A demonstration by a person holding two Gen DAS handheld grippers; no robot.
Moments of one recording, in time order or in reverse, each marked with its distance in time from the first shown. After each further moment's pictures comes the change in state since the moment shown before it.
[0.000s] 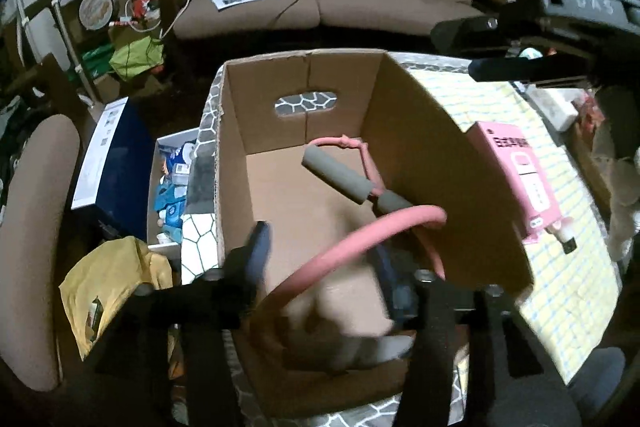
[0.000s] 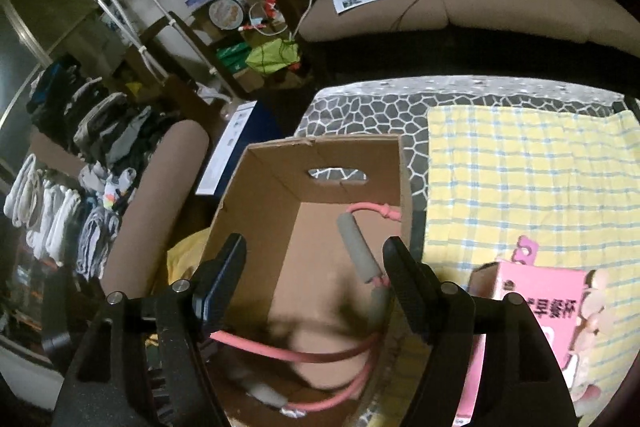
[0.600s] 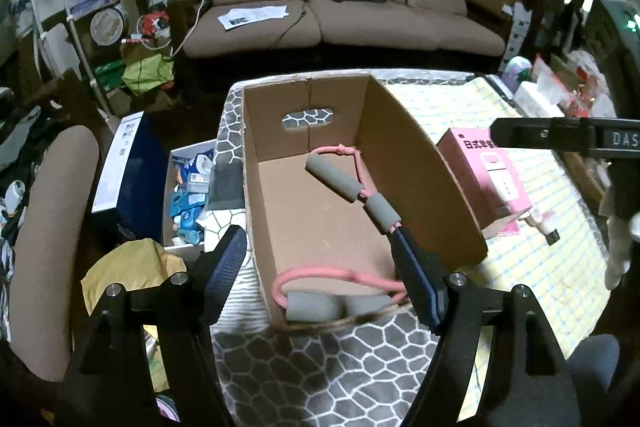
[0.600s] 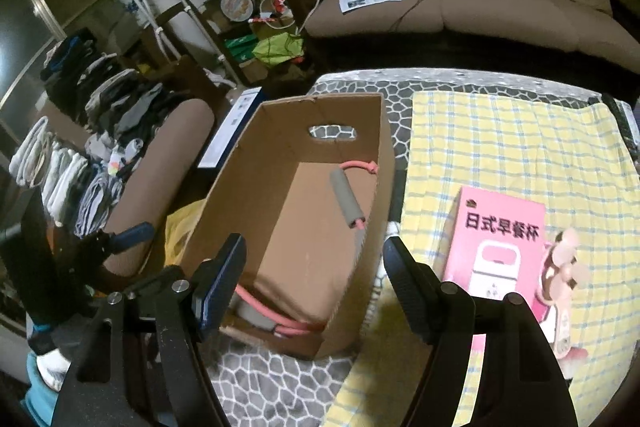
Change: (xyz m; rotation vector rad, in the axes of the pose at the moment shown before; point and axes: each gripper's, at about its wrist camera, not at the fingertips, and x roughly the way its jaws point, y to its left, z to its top) left arm -0.068 -0.007 -0.015 0.008 -0.046 0.012; right arm -0.060 0.005 -0.067 -0.061 -0.005 -0.020
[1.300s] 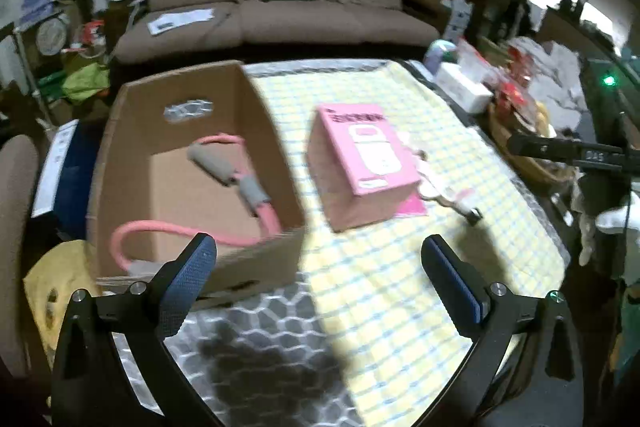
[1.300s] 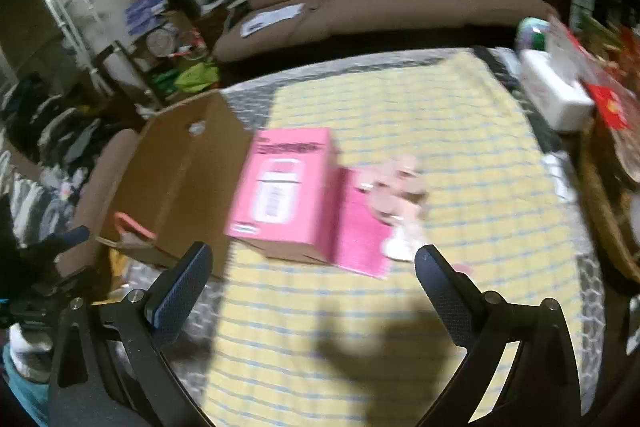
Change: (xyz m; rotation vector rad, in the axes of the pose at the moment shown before) left arm -0.009 -0.132 -0.034 0.067 -0.002 -0.206; right arm -0.118 -0.146 -0.108 0.160 -0.092 -0.226
